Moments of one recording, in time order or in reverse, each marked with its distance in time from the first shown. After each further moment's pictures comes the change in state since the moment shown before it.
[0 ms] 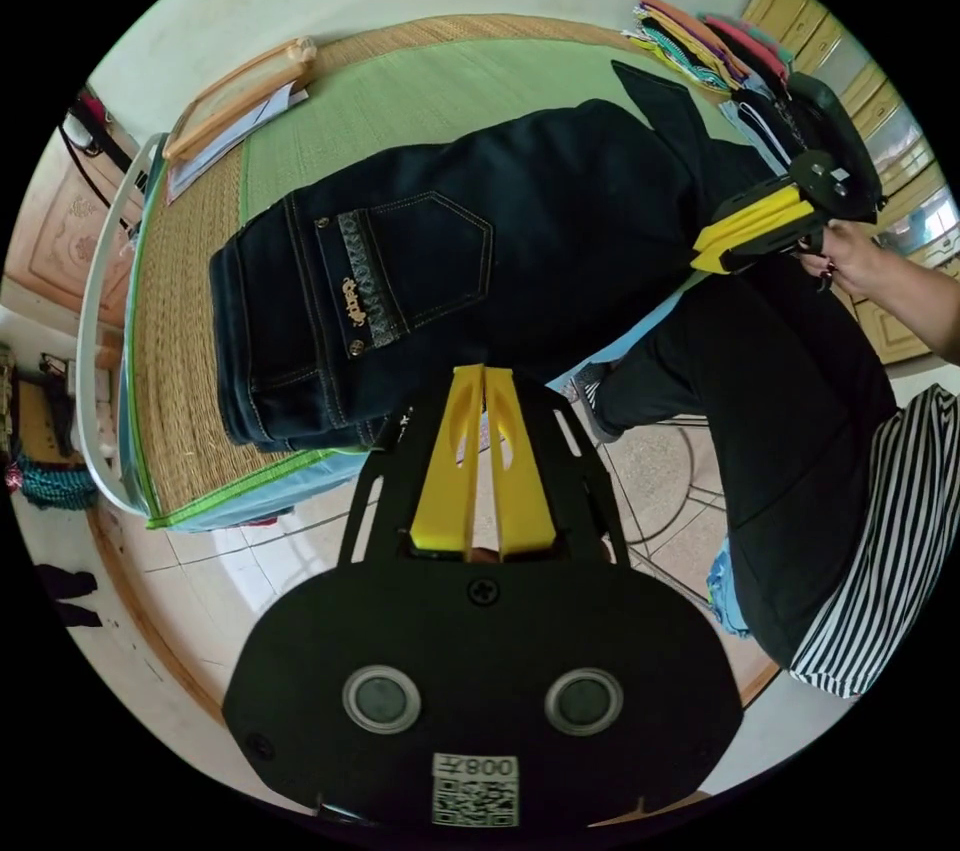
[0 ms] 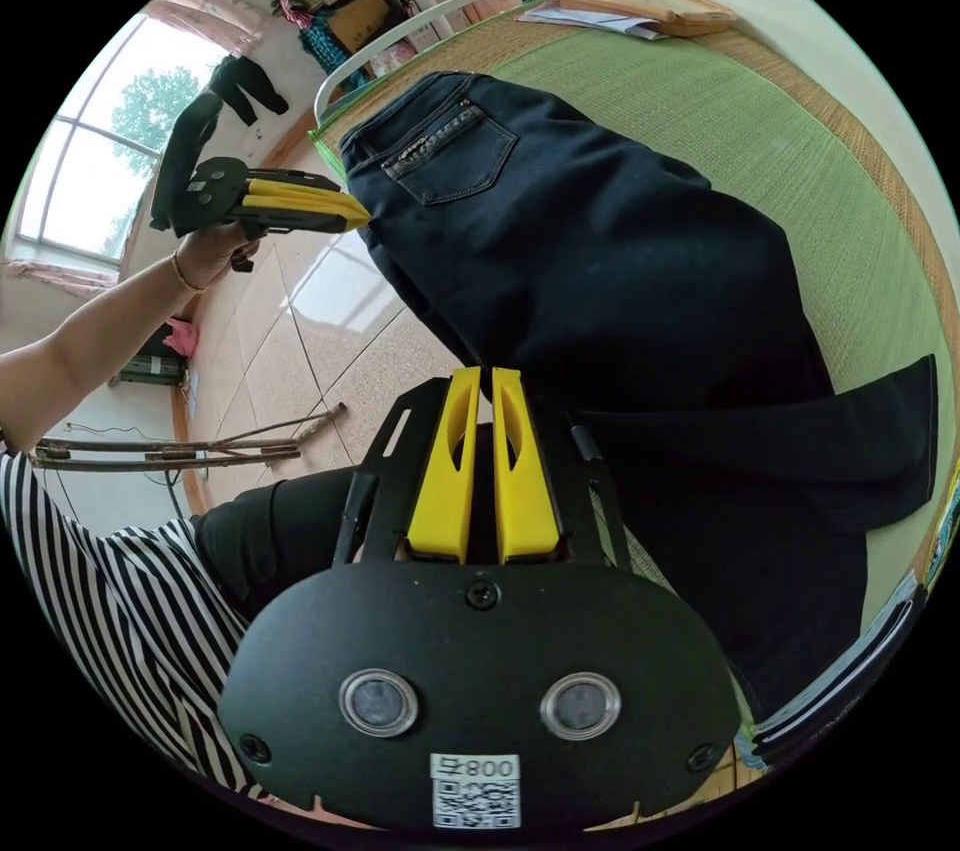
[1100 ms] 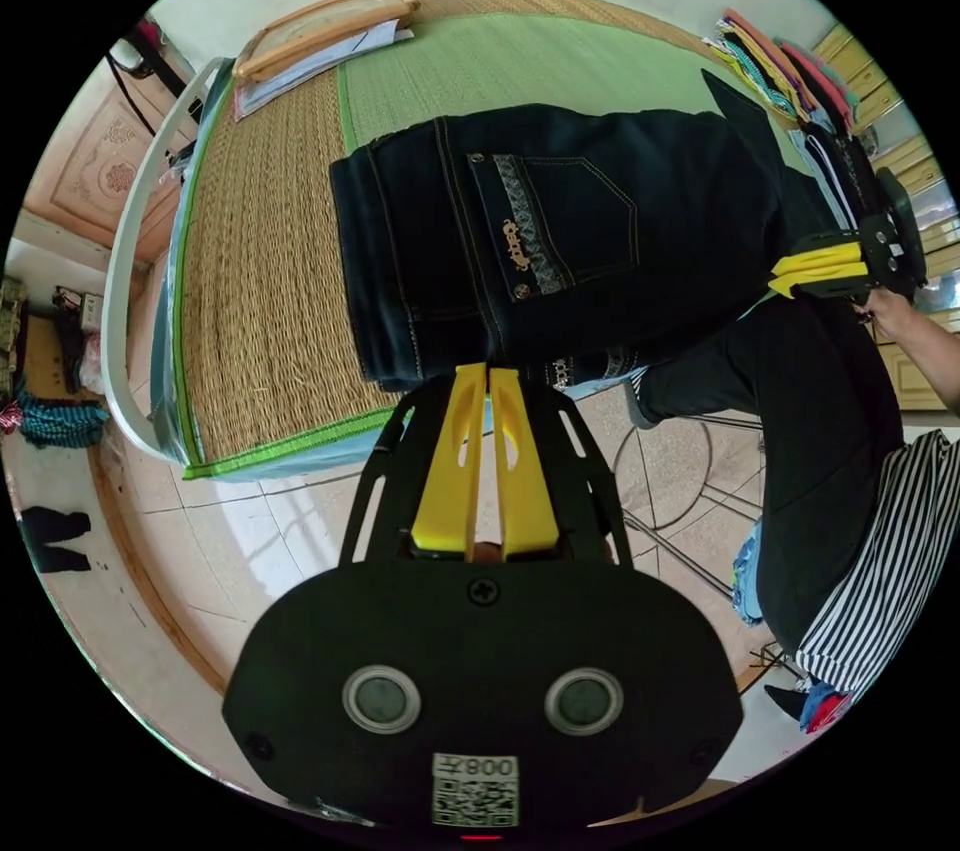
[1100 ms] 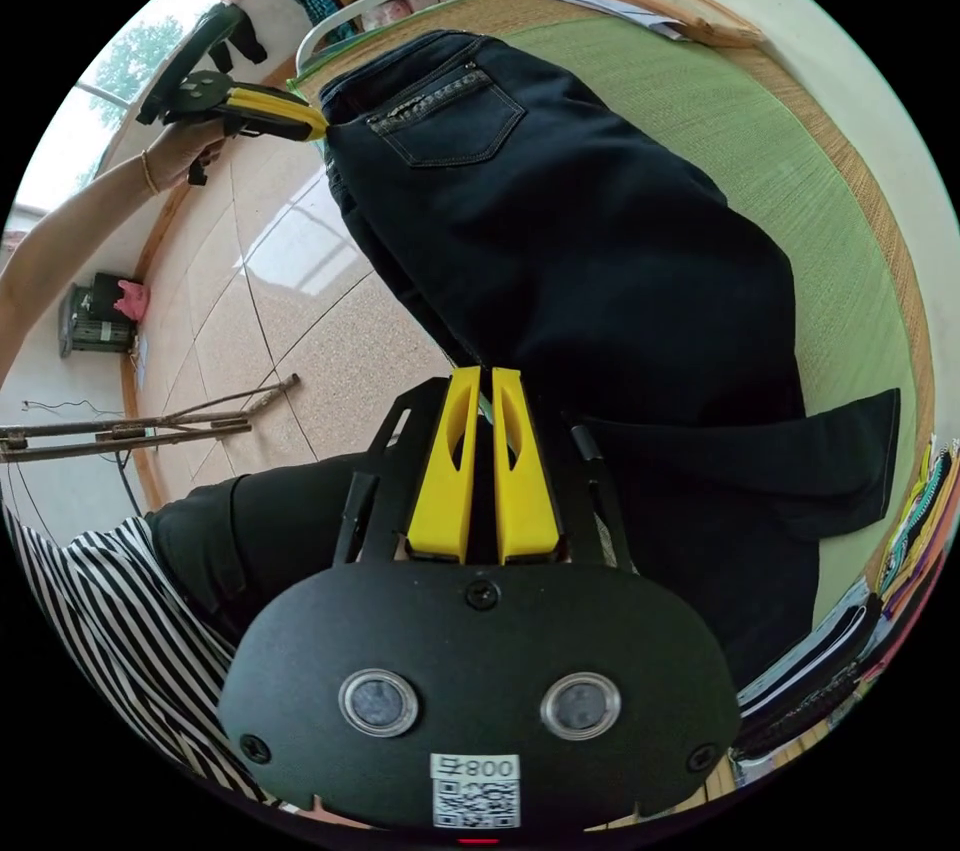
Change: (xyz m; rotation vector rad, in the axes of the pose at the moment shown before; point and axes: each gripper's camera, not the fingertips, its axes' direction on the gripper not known) left arm -0.137 0.084 -0.038 -0.093 -0.027 -0.139; right arm -0.063 -0.002 -0.070 -0.097 0.167 -0.052
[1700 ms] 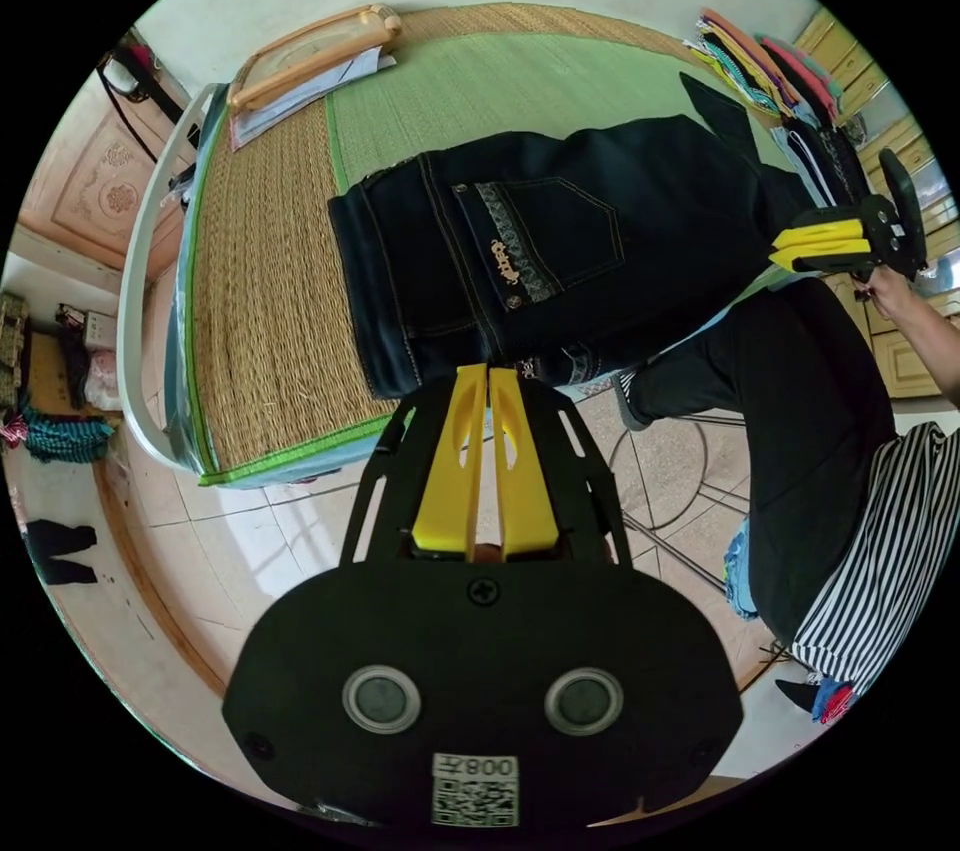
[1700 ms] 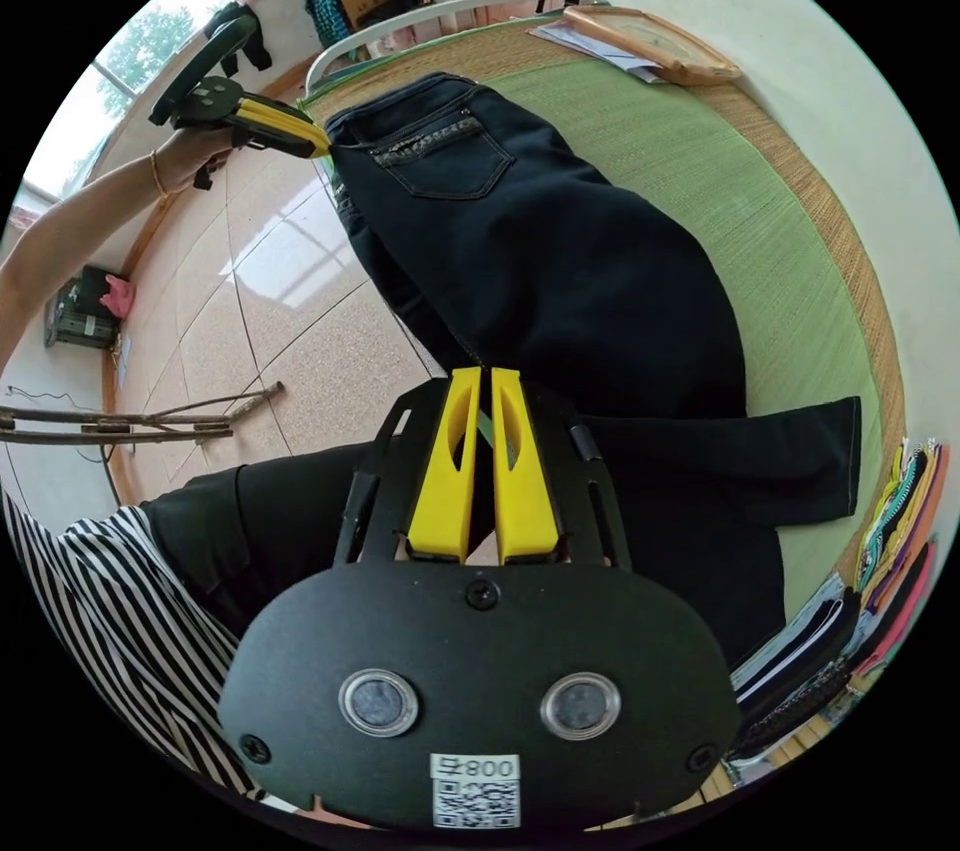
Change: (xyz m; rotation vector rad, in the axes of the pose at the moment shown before) left arm -0.004 -0.002 -0.095 0.025 -0.005 0.033; right arm 0.035 0.033 -0.070 0.066 0.077 -0.022
